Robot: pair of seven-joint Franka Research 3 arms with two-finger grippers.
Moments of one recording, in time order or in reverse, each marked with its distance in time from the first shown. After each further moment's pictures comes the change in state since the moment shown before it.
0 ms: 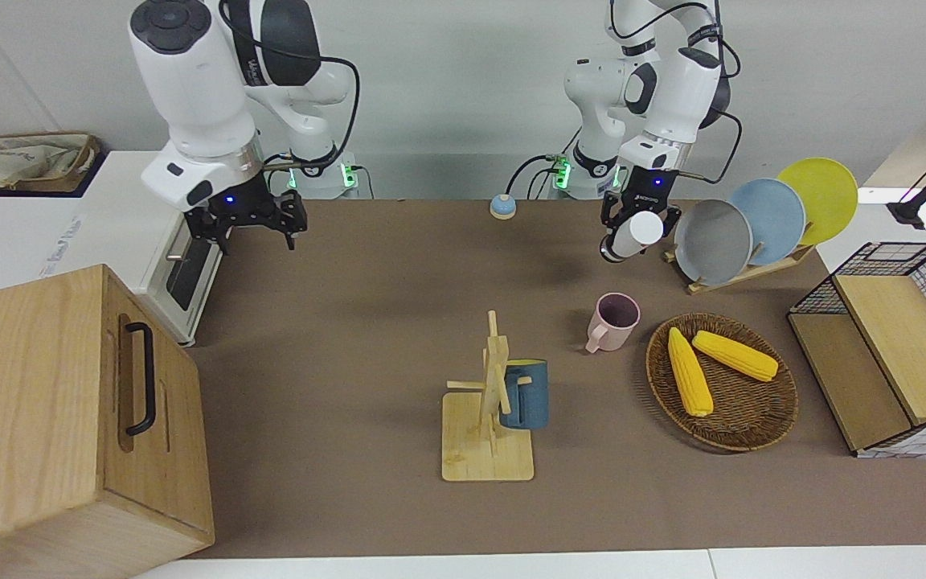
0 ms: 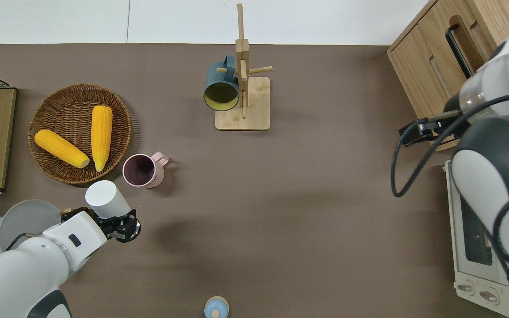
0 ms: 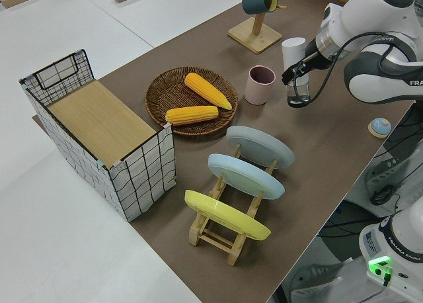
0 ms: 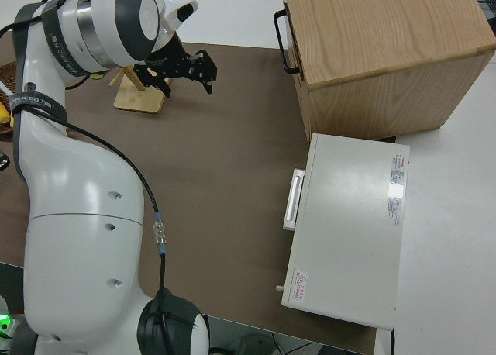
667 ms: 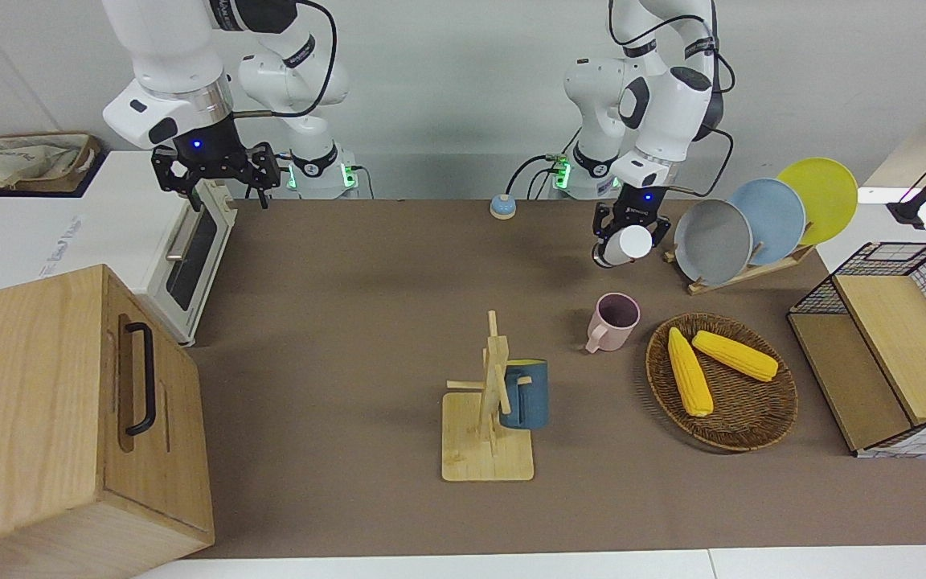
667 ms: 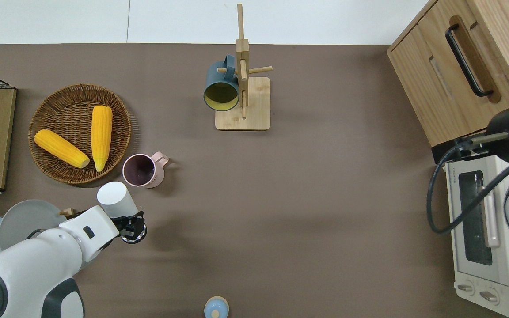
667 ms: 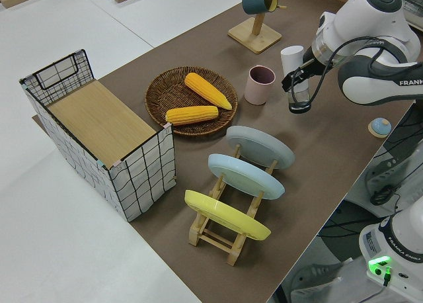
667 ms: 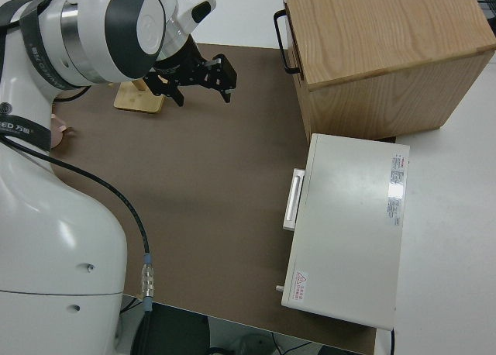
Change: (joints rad) left arm -0.007 0.070 -0.002 0.004 0.000 0.000 -0.013; right arm -0.003 -0.128 -0.037 -0.058 0.019 -0.044 -0.030
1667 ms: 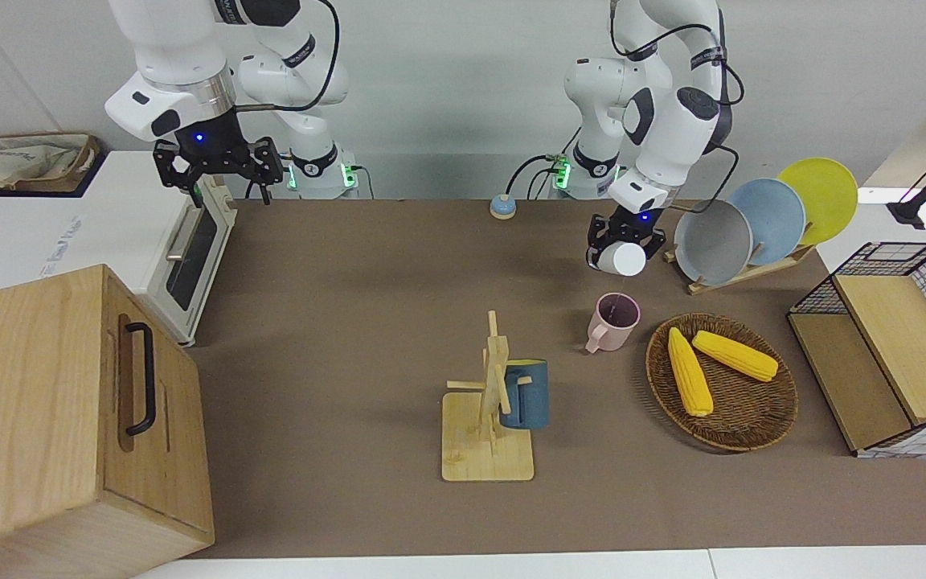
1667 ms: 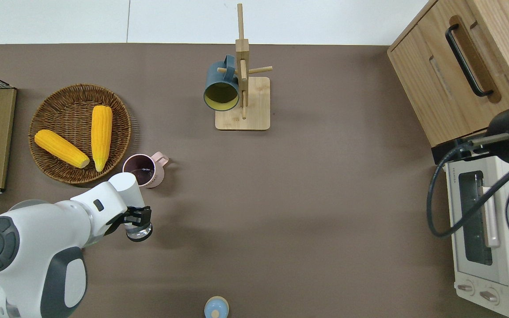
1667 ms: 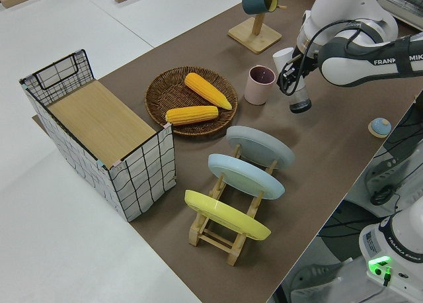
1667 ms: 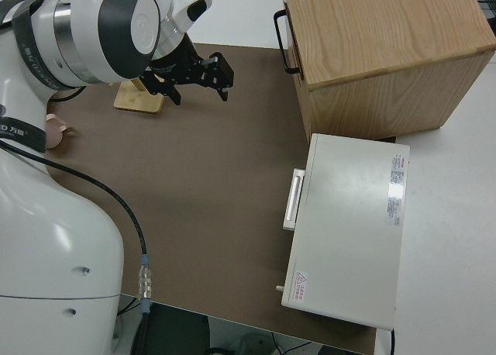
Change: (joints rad) left arm 0.001 0.143 -0.001 0.167 0.000 -0.184 -0.039; right arm 0.001 -0.006 0.004 0.003 0.000 0.000 0.000
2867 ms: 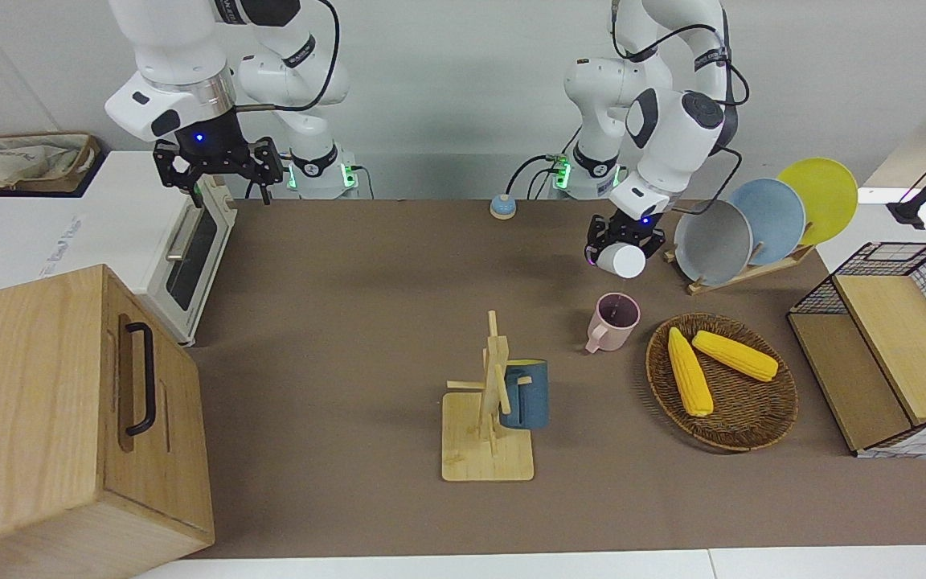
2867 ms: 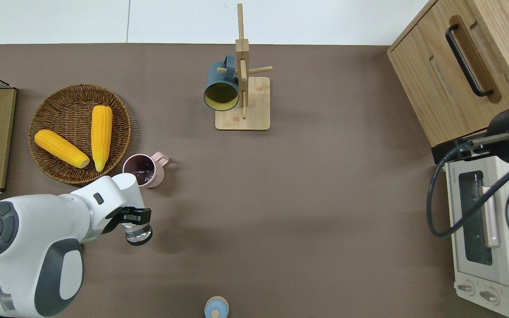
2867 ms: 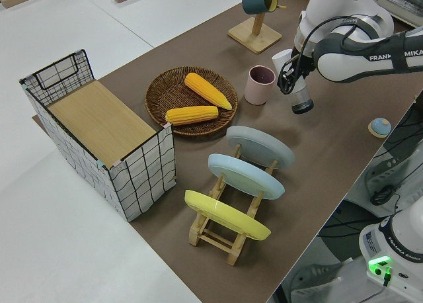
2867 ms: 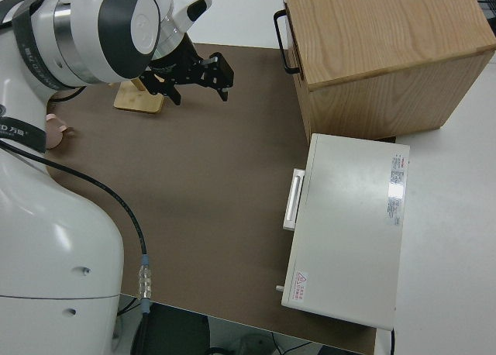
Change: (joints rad) left arm 0.003 0.023 0.005 0.056 0.006 -0.106 -0.033; right arm 0.000 0.000 0.000 0.000 0.000 0.000 0.000
